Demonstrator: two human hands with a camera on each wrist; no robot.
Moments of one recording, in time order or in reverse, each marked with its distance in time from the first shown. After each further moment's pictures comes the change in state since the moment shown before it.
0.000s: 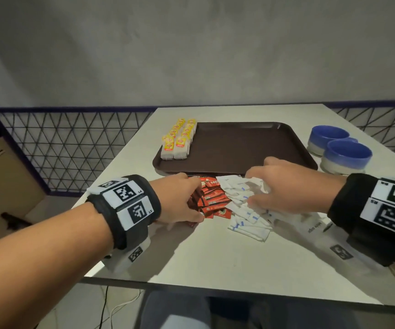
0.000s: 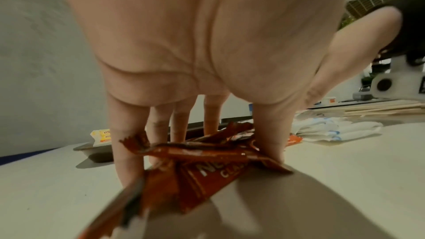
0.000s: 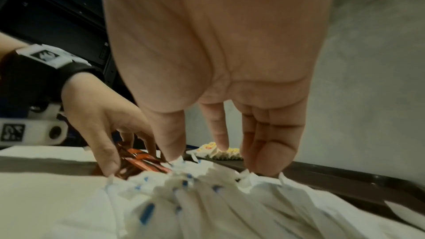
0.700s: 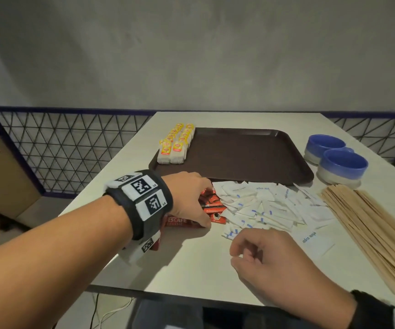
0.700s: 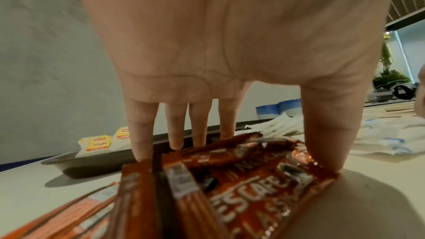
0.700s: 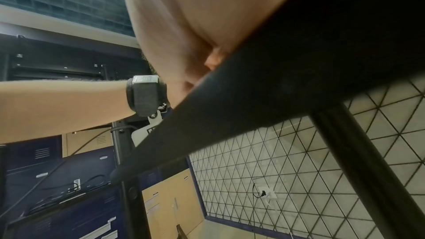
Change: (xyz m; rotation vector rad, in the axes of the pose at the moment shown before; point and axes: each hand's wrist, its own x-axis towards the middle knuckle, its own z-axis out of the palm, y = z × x) left_hand 0.027 0.016 -0.013 0.015 -0.033 0.067; right_hand -0.074 -0.041 0.079 0.715 0.148 0.014
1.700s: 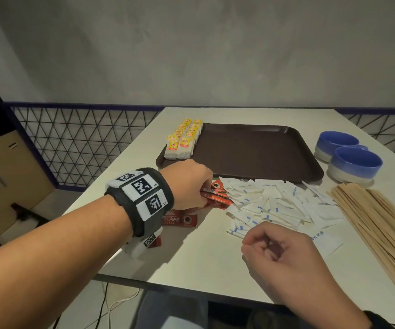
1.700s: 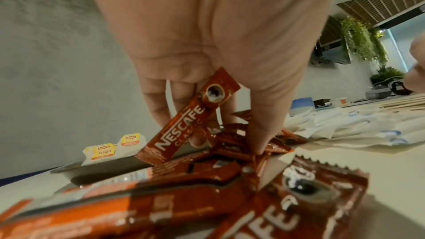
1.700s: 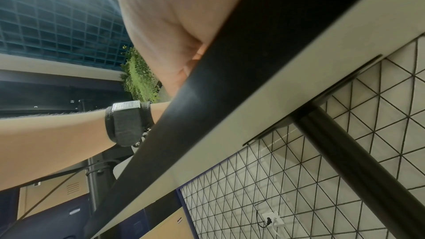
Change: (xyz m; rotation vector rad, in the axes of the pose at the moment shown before) left_hand -0.007 -0.005 0.003 0.029 0.243 0.002; right_hand -0.011 0.006 0.005 0.363 0.152 -0.005
